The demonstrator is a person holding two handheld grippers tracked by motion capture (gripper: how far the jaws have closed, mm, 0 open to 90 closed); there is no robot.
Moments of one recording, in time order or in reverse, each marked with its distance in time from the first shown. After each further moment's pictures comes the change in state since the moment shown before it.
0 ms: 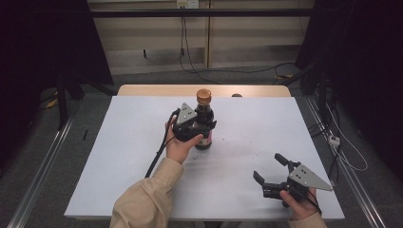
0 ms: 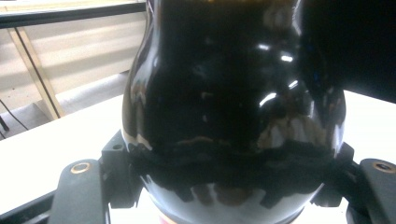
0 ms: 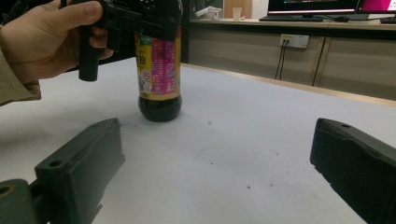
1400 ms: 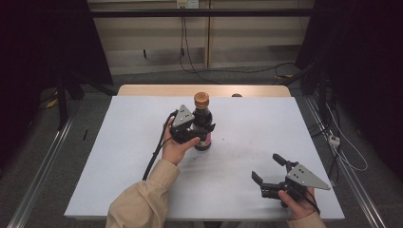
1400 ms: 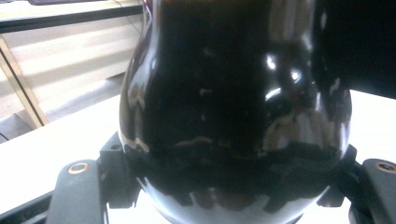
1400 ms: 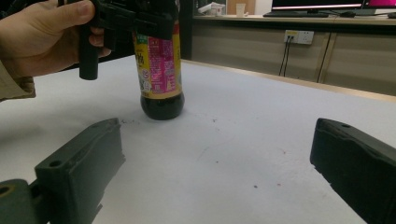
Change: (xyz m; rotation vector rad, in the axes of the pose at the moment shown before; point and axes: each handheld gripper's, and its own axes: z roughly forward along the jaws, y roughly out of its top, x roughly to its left) left arm 0.006 -0.006 -0.006 -0.015 -0.073 0.018; right arm 0.002 -0.001 0.004 0.014 0.013 0.005
